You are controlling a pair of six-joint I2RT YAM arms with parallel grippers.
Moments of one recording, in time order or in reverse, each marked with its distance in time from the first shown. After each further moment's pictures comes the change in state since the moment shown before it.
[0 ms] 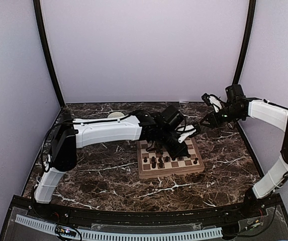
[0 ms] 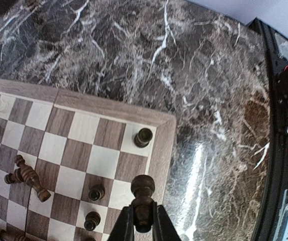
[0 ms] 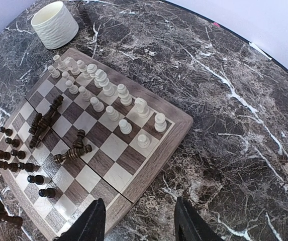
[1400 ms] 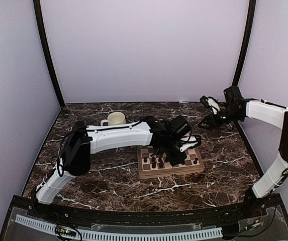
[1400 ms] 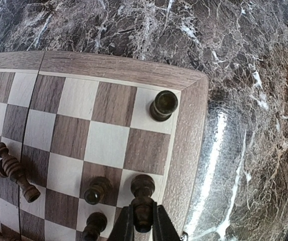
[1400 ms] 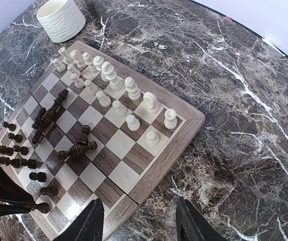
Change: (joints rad) left arm -0.033 0.164 0.172 -0.188 -0.122 0.100; right arm 0.000 0.040 -0.002 -0.001 -0.039 -0.016
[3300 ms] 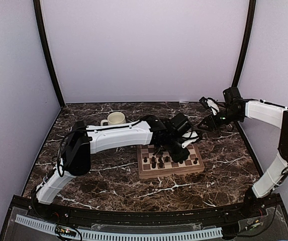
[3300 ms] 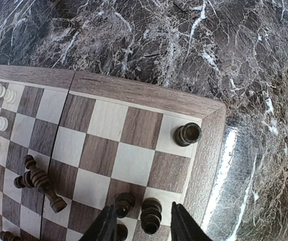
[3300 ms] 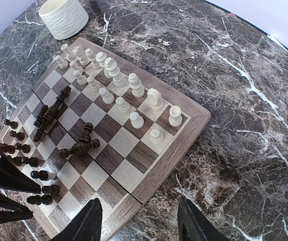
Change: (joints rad) left arm 0.000 0.009 0.034 0.043 -0.067 -0.024; right arm 0.000 0.014 0.000 -0.008 -0.015 -0.004
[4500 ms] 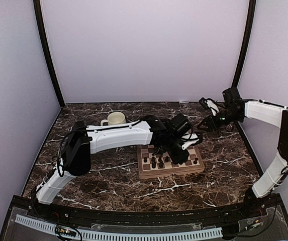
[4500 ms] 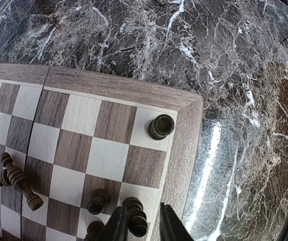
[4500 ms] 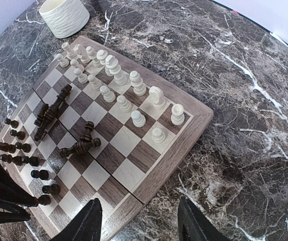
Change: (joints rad) left arm 0.000 0.000 -0.001 -0.023 0.088 -0.017; right arm 0.000 0.010 0.000 -0.002 -0.007 0.000
